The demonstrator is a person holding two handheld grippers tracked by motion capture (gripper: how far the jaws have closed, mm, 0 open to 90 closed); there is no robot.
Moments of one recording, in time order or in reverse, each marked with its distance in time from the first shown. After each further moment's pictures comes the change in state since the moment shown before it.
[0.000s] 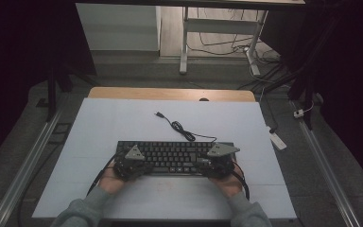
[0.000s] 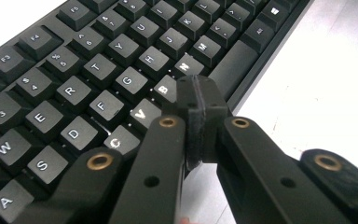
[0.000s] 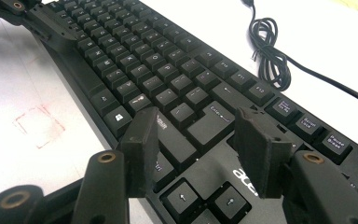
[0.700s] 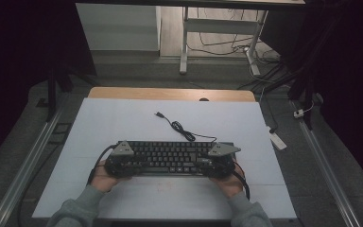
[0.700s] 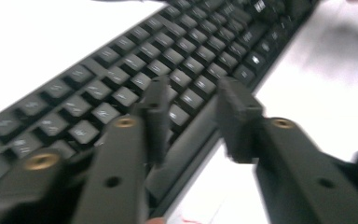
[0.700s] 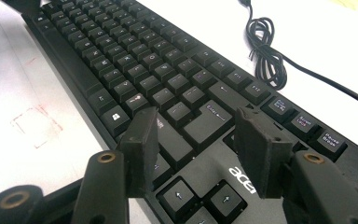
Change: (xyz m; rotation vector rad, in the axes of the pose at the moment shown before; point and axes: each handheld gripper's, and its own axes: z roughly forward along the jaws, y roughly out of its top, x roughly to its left) left arm 0.011 -0.001 -0.036 -0.177 -0.002 -0.074; right arm -0.001 -0.001 -0.001 -0.003 -0.004 0.007
